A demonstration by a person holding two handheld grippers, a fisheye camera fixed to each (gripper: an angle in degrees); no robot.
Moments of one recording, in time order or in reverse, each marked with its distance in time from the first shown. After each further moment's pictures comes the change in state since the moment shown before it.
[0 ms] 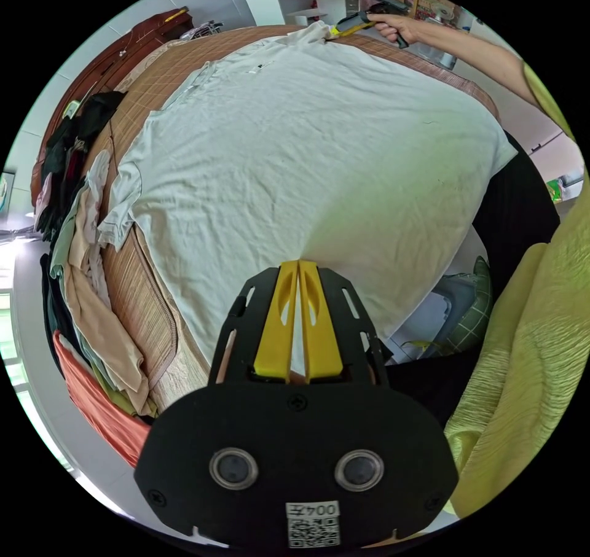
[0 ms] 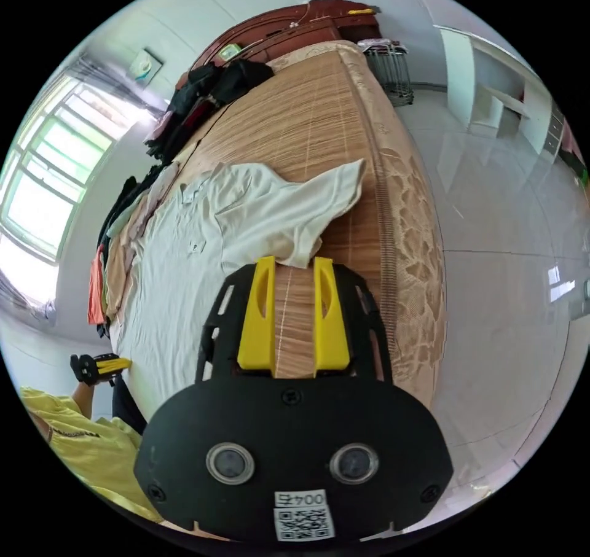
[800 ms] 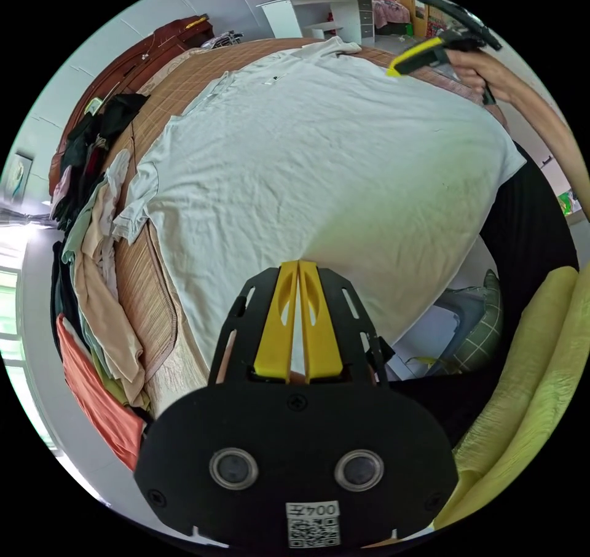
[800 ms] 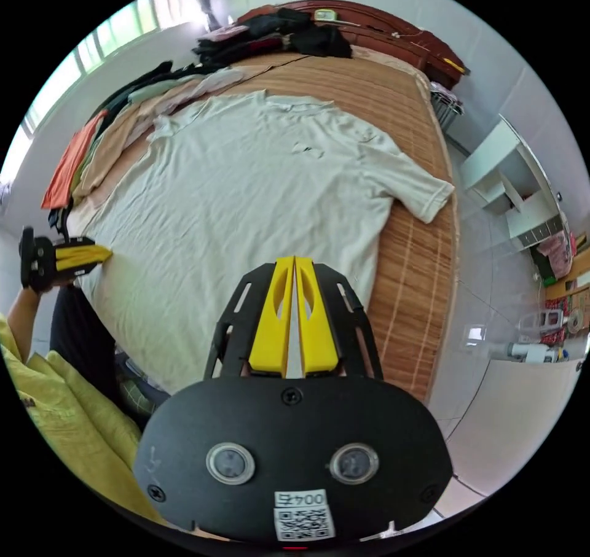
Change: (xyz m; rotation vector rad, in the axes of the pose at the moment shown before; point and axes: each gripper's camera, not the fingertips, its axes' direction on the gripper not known) left arm 0.006 0.044 0.016 0.087 -0.069 -0.063; right arm -0.267 0.166 -0.087 -0.104 0.329 -0.318
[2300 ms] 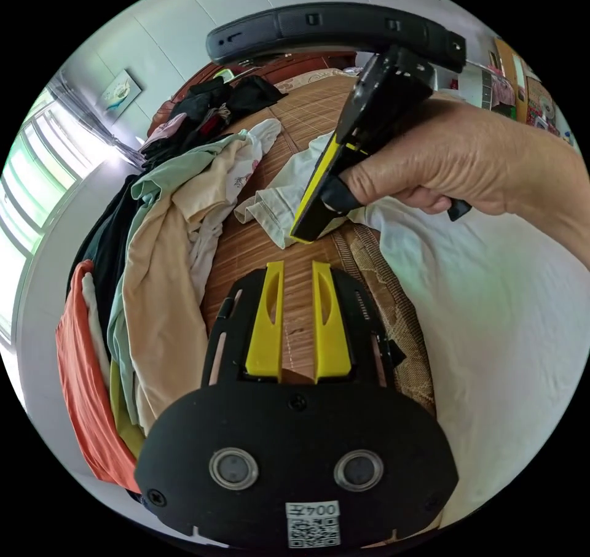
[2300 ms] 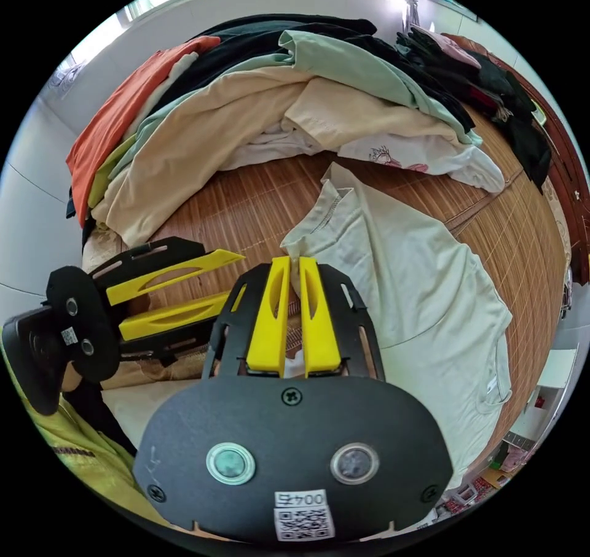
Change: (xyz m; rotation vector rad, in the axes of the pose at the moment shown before) left arm -0.260 0.068 0.138 0.209 -0.288 -0.369; right arm -0.166 -0.391 -0.119 0.005 -0.219 -0.620
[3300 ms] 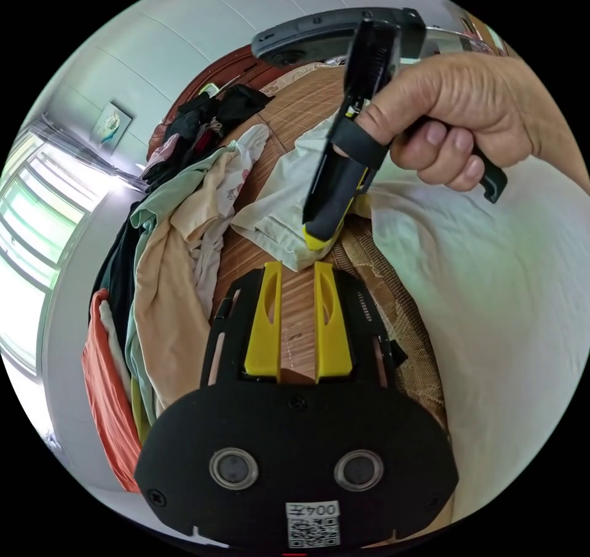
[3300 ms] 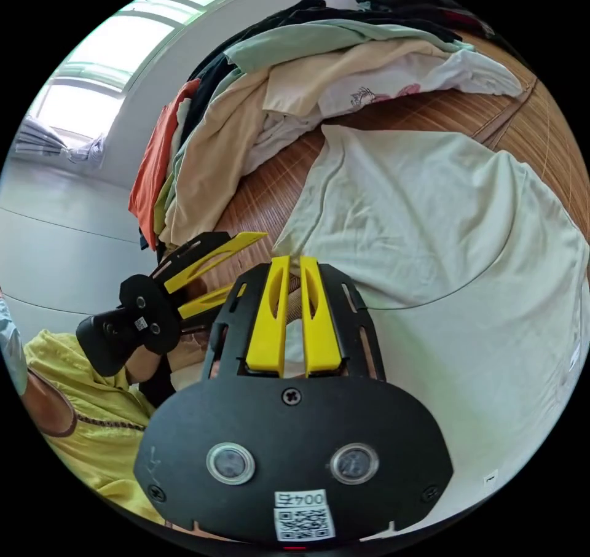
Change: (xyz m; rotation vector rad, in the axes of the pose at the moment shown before) left arm 0.031 -0.005 0.034 -0.002 -0.119 0.138; right arm 0.086 0.010 -0.104 -0.005 -0.448 0.191
